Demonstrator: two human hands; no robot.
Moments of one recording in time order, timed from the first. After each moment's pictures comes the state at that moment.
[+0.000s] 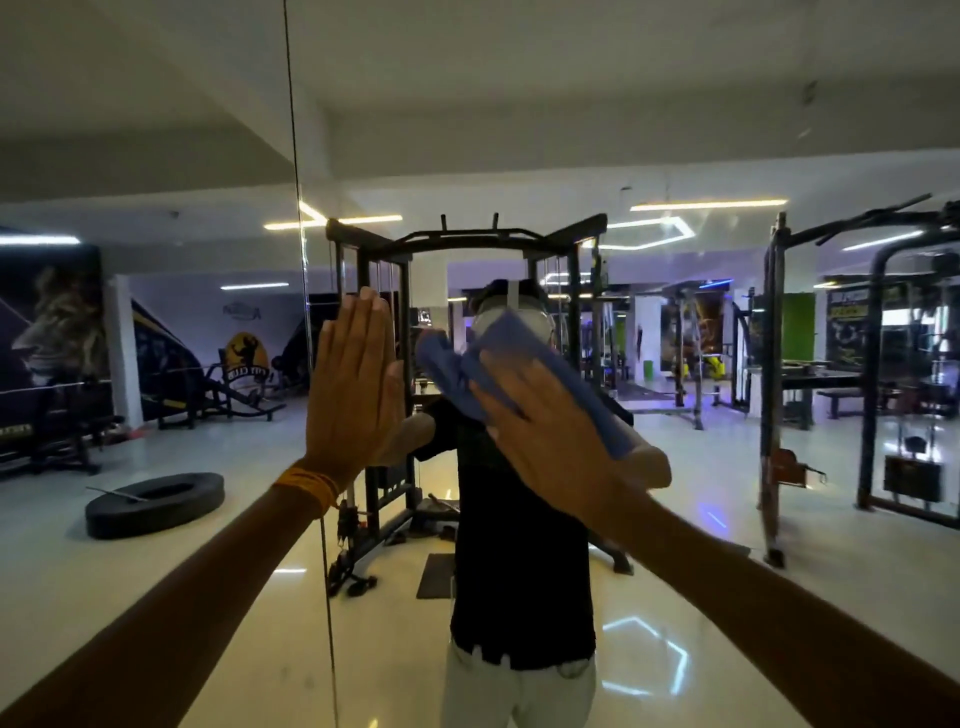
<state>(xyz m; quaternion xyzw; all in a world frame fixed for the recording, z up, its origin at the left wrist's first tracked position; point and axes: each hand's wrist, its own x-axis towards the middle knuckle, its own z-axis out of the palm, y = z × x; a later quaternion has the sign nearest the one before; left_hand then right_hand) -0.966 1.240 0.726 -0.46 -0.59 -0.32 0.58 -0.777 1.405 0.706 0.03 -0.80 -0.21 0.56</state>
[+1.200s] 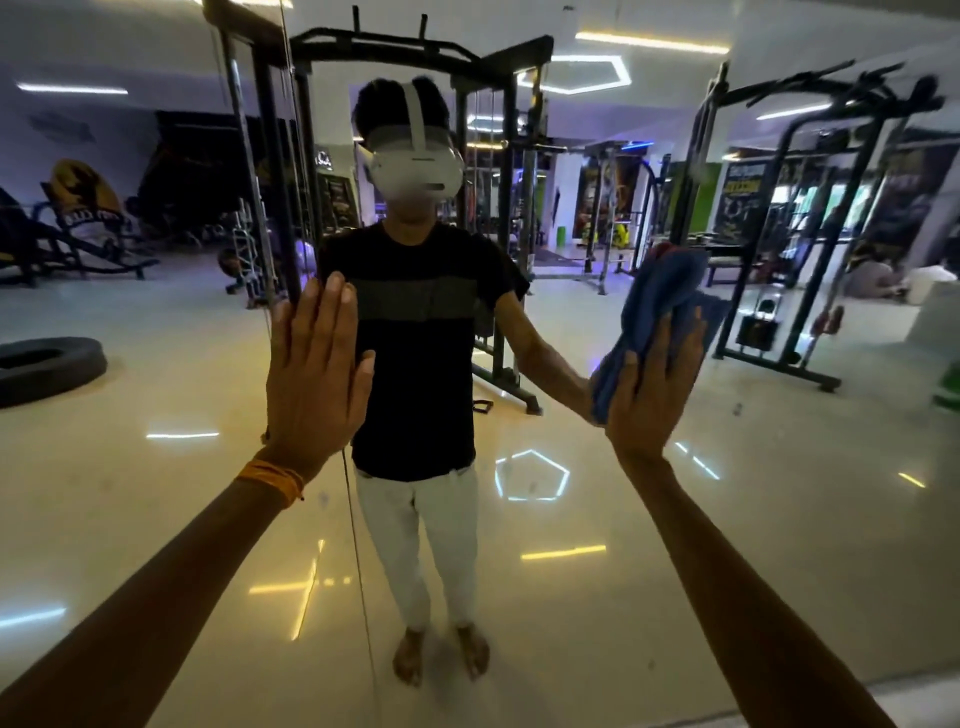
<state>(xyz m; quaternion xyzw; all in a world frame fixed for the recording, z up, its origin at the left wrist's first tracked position) -1.007 1.191 0.559 -0.50 -0.63 -0.30 0.52 -0.729 1.432 0.536 -0.31 -0.64 -0.05 0.71</state>
